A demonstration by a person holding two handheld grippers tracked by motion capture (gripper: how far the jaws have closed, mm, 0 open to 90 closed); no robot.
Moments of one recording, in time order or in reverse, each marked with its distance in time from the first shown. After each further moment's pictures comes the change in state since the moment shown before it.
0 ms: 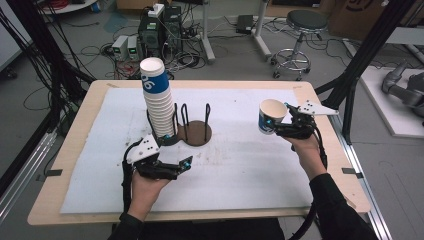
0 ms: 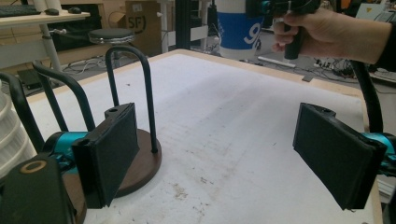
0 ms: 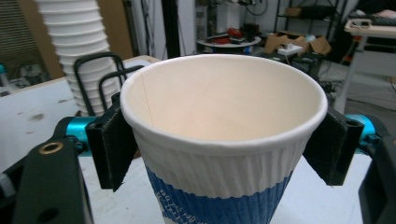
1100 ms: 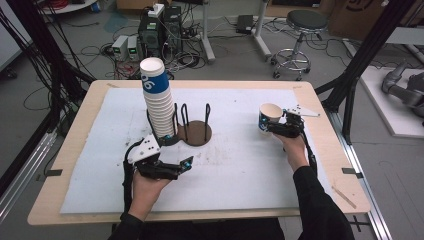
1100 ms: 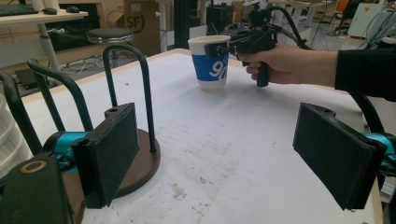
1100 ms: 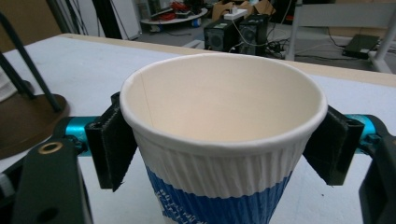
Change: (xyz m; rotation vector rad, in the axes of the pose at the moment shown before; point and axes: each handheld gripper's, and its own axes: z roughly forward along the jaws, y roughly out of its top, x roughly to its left) left arm 0.000 -0.002 0.002 0.000 -0.005 -0.002; right arm -0.039 -0.057 0.046 0.080 -0.221 0.120
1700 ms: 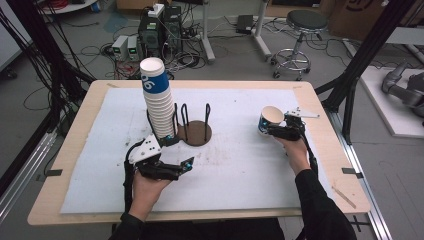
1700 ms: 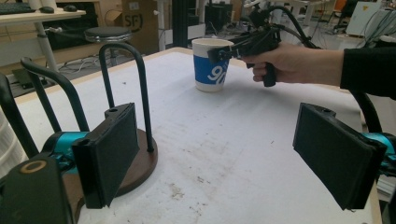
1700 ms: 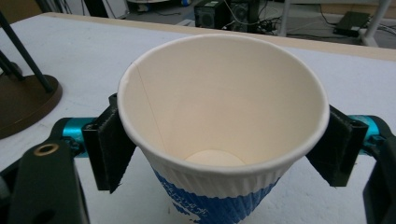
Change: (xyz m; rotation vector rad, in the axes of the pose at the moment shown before) left arm -0.002 0.000 0.001 0.006 -0.003 -0.001; right arm 0.006 -0.002 -0.009 0.087 -0.046 0.010
